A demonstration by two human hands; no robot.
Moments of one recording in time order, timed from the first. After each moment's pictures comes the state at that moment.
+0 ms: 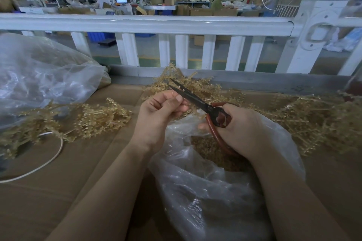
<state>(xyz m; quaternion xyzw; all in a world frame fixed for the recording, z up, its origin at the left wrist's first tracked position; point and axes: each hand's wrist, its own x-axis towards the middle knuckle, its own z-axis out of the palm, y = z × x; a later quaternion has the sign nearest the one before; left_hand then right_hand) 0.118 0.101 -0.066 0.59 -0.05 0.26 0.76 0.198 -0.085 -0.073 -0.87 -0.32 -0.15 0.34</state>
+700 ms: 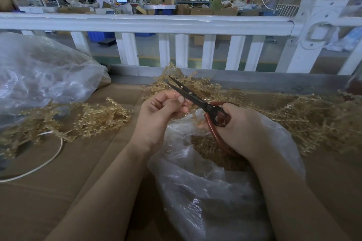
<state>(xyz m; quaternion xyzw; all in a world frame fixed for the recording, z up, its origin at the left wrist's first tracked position) 0.118 0.098 -0.065 0.60 -0.07 0.25 0.76 0.196 -0.088 -0.074 -0.86 -0.35 -0.19 0.33</state>
